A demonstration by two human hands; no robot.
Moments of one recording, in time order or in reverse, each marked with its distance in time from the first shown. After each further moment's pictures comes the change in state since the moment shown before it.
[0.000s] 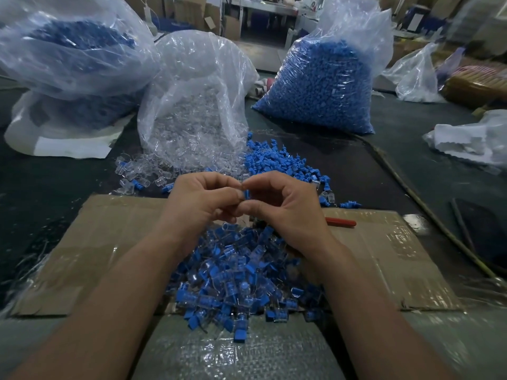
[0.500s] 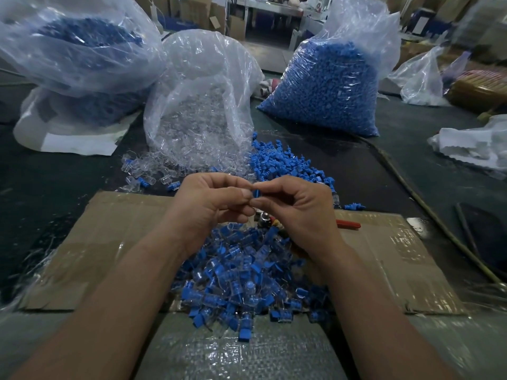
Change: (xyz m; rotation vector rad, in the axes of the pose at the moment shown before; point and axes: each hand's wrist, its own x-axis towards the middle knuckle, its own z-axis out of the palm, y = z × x) left_hand 0.000 0.000 -0.003 -0.158 -0.085 -0.073; right_hand -0.002 0.007 -0.001 -0.075 0.127 -0.187
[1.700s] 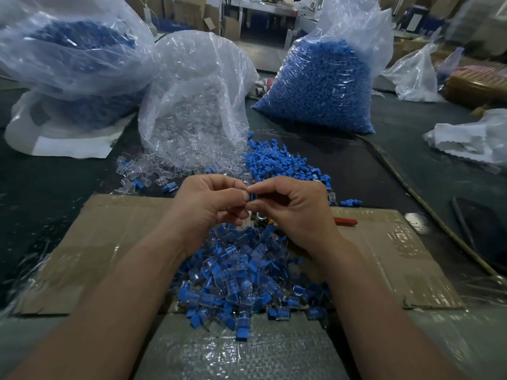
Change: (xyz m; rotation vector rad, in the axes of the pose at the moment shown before) left_hand 0.006 -0.007 0.001 0.040 -0.004 0.007; right_hand 0.000 0.001 -0.003 -0.093 -0.059 -0.051
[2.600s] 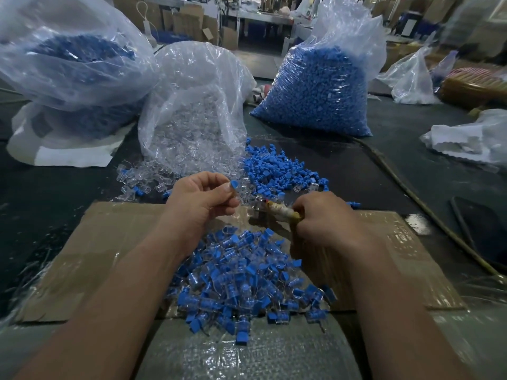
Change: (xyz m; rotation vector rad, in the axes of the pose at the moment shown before) left_hand 0.009 -0.003 -0.008 -0.071 0.116 0.042; right_hand 0.004 0.012 -0.032 -0.809 -0.417 0.636
